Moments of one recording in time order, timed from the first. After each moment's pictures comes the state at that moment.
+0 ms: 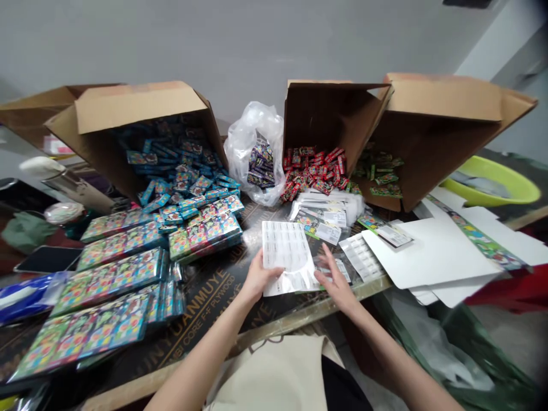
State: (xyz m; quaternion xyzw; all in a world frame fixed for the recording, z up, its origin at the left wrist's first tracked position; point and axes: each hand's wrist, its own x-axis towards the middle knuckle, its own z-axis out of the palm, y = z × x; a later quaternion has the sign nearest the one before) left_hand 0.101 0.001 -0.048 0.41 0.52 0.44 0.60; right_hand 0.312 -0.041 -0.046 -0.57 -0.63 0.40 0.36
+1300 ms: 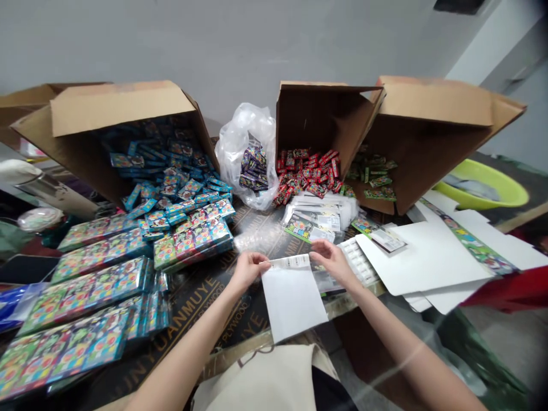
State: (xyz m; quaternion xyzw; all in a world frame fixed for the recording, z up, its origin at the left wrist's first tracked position) left_hand 0.096 0.035 -0.029 0.48 0.57 0.34 0.57; right_hand 0.345 0.034 -0.047 -0.55 -0.64 0.37 0.38
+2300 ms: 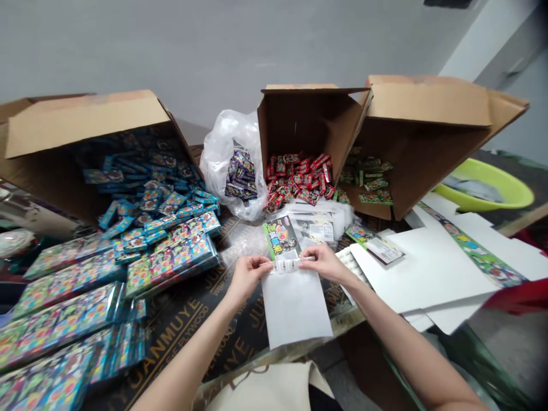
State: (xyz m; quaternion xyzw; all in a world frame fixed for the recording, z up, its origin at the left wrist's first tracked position) left_hand 0.136 0.061 -0.011 0.52 0.55 0.36 0.55; right_hand 0.359 0.081 -0.025 -0.49 -0.67 0.47 0.29
